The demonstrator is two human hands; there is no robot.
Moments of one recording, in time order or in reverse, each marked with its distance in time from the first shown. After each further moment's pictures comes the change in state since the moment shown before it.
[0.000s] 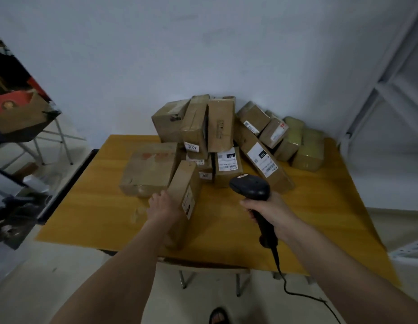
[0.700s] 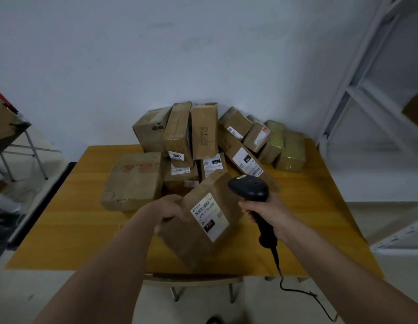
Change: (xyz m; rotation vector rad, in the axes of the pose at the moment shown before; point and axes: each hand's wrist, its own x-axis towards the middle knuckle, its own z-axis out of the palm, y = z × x) left_hand 0.030 0.037 -0.023 -0.344 -0.592 0.125; right_hand 0.001 -0.011 -0.015 0.024 0.081 0.032
